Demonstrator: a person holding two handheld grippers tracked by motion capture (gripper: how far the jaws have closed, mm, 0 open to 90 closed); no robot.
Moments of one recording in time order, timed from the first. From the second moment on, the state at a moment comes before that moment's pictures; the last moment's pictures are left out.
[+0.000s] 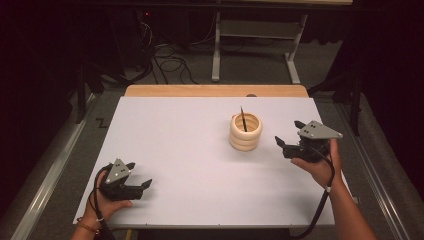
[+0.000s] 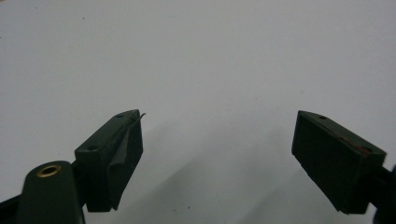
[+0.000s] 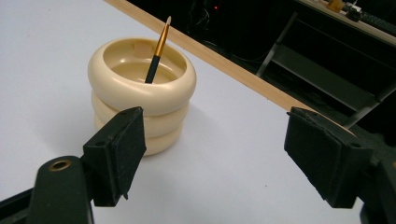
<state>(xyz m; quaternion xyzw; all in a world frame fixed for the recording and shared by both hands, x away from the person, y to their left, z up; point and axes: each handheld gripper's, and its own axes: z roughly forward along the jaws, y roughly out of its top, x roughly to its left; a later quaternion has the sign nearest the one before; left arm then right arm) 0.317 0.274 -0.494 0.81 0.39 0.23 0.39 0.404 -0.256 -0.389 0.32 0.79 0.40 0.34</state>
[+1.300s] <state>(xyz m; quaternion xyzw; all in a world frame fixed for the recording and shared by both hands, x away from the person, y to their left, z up) 0.317 0.274 -0.494 0.81 0.38 0.23 0.39 0.374 -0.287 -0.406 0.30 0.80 0.39 0.35</state>
